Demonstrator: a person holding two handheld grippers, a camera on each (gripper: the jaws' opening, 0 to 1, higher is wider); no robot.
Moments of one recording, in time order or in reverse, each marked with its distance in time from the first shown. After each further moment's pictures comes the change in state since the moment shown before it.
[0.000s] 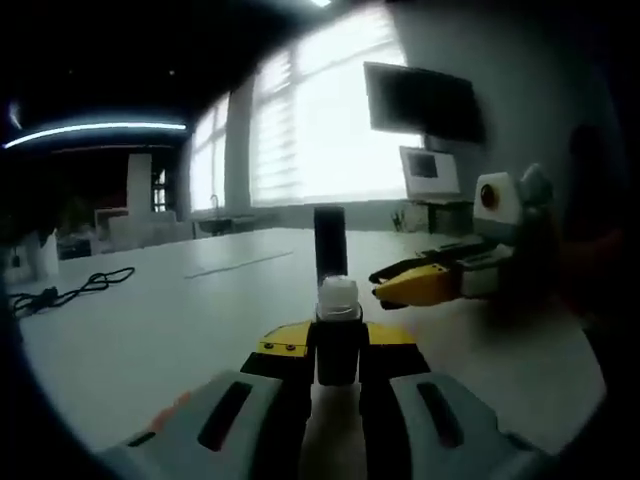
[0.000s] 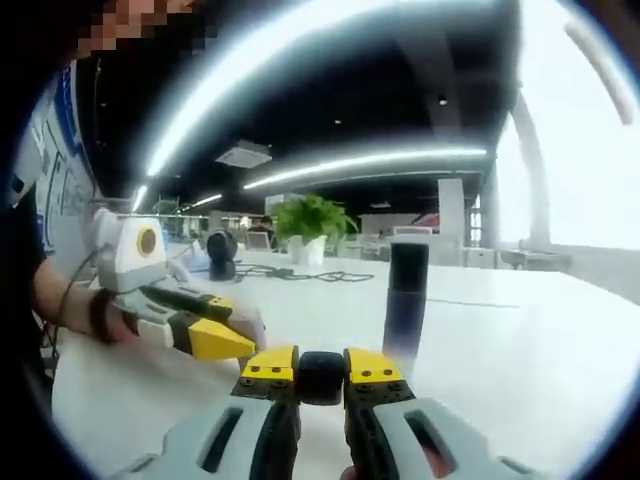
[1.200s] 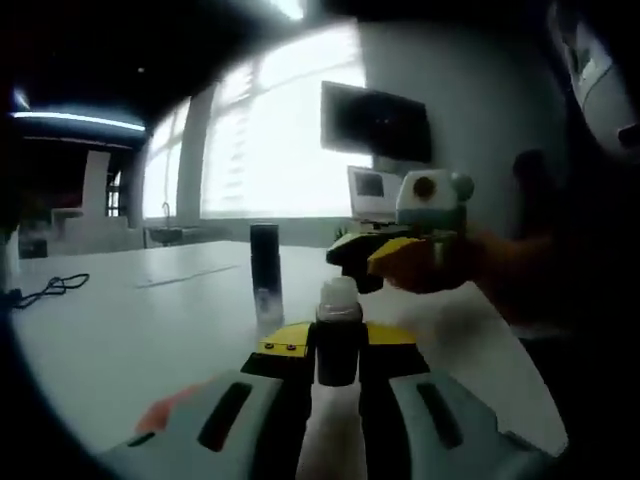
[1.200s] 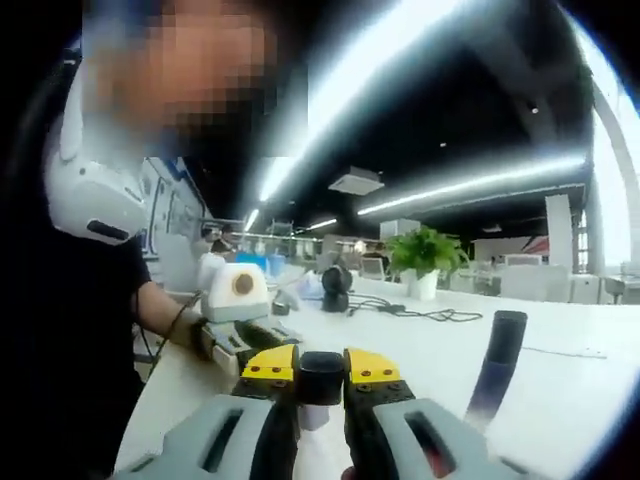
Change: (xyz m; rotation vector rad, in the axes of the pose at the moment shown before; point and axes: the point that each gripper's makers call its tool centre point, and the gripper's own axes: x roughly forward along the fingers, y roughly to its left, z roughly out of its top) left arm -0.022 -0.041 0.020 -0.045 -0.073 -0.213; right arm -0.028 0.068 0.049 -0.031 -0.143 0.506
